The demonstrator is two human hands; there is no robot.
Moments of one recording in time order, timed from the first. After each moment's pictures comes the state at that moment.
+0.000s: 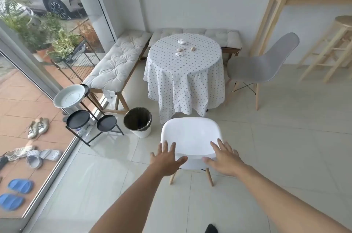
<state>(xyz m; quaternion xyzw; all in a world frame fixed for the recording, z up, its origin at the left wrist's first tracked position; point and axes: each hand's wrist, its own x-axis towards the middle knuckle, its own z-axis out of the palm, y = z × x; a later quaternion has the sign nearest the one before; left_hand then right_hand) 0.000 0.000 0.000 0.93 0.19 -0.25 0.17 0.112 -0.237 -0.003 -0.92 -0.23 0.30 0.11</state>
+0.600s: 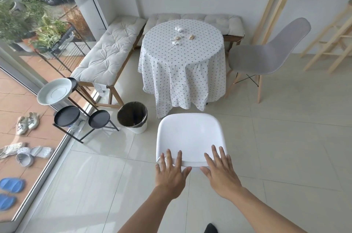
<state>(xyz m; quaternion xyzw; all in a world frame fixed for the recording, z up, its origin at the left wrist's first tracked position) 0.014 -0.028 -0.084 0.95 0.20 -0.22 0.11 0.107 -0.223 -0.104 -0.94 -0.30 0.17 0.06</state>
